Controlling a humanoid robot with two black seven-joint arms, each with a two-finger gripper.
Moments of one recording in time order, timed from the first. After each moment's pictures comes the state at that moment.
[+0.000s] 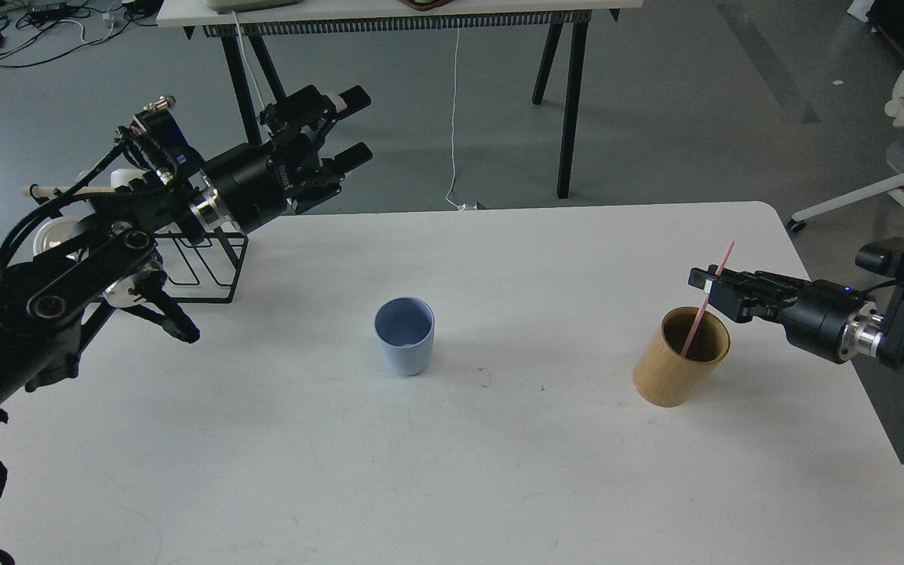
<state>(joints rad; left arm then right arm) -0.81 0.42 -0.64 -0.91 0.86 -0.49 -0.49 0.74 -0.85 0.16 1.10 -1.42 -0.13 0.49</state>
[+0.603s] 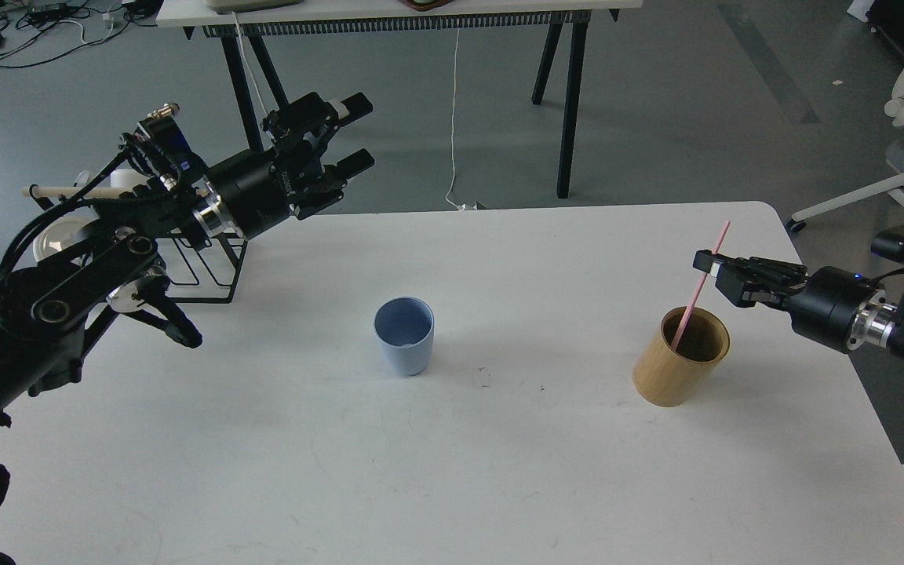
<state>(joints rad) -0.80 0.41 -0.64 -0.91 0.86 -0.49 -0.49 0.74 -0.94 0.23 1.23 -1.41 -0.12 0.49</state>
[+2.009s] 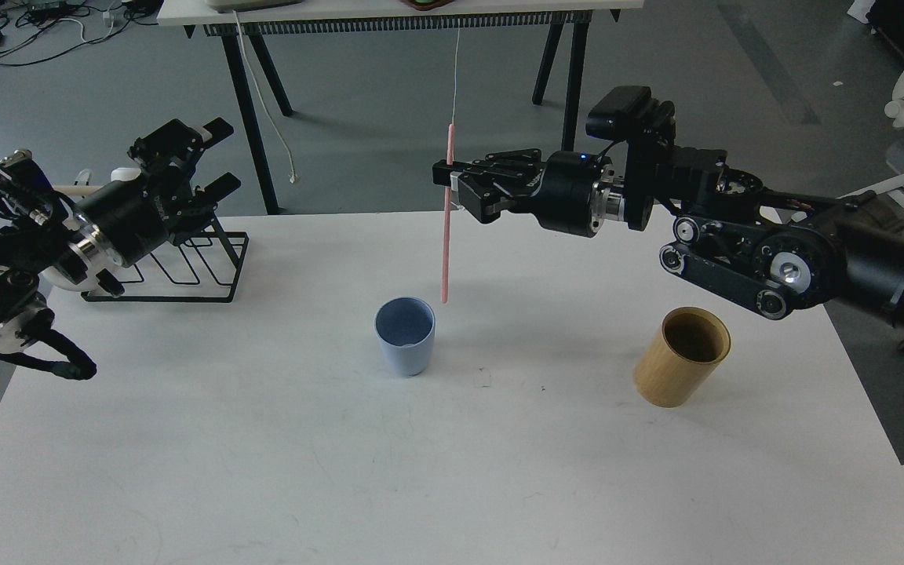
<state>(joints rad) -0.66 0.58 -0.74 -0.82 0.84 -0.49 -0.49 1.22 -0.27 0.05 0.95 -1.45 -0.06 0.49</state>
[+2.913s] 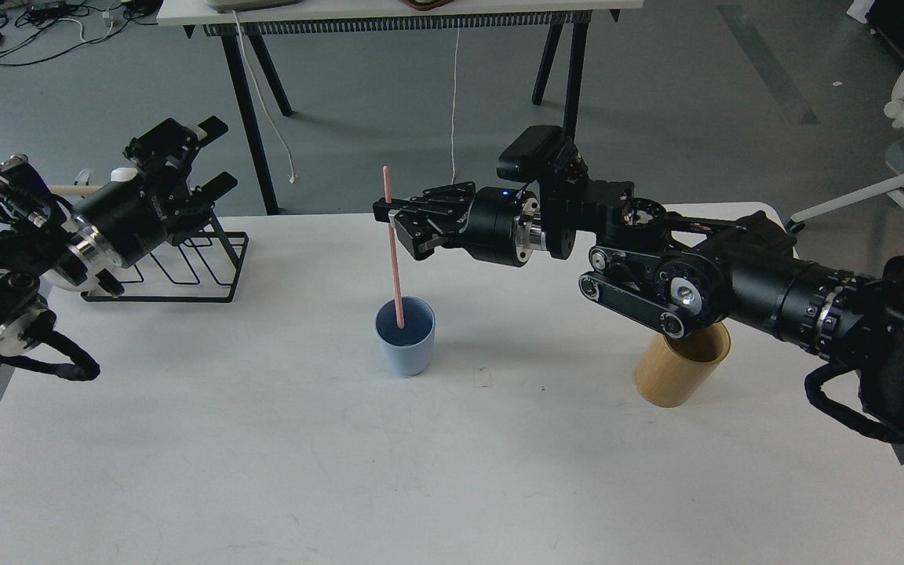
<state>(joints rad) -0.65 0.58 -0.74 -0.82 0.82 -0.47 -0.49 1.21 -0.04 -0.05 0.74 -1.45 -0.11 0.49</state>
